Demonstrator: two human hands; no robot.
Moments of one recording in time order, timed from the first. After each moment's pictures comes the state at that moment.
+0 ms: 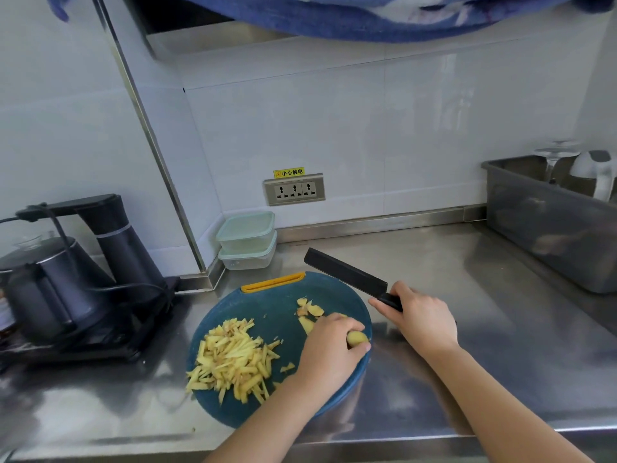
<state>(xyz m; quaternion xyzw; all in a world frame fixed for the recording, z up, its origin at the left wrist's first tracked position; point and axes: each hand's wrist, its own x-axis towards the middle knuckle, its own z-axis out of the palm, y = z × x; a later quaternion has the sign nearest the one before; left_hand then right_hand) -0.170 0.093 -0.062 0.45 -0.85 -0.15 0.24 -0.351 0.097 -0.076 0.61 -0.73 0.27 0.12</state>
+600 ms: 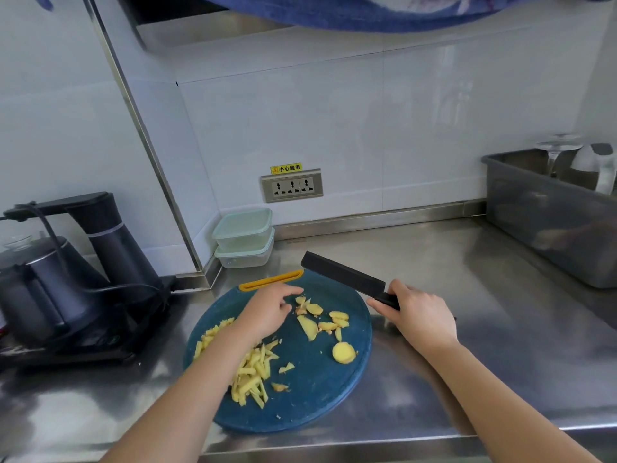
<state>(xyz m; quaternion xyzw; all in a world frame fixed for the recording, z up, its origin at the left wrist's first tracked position) -0.100 0.010 -0.034 0.51 -0.83 -0.16 0.13 -0.348 0.098 -0.071 0.63 -0.73 0.25 0.09</state>
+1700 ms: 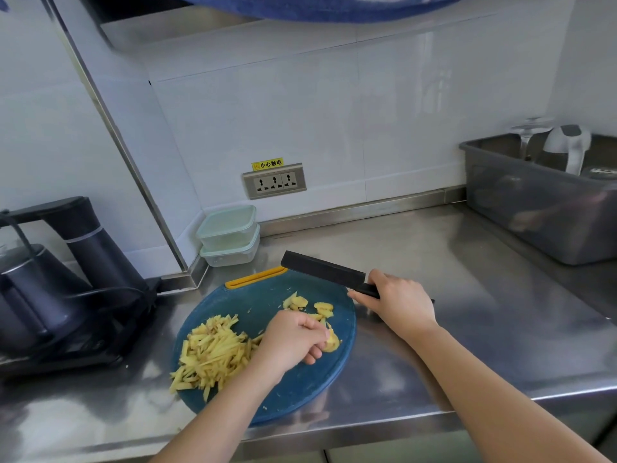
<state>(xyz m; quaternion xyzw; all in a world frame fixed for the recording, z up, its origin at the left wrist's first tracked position) -0.143 0.098 -0.032 0.55 -0.67 -0.45 0.22 -0.348 0.098 -0.069 0.65 -0.72 0.22 0.08</state>
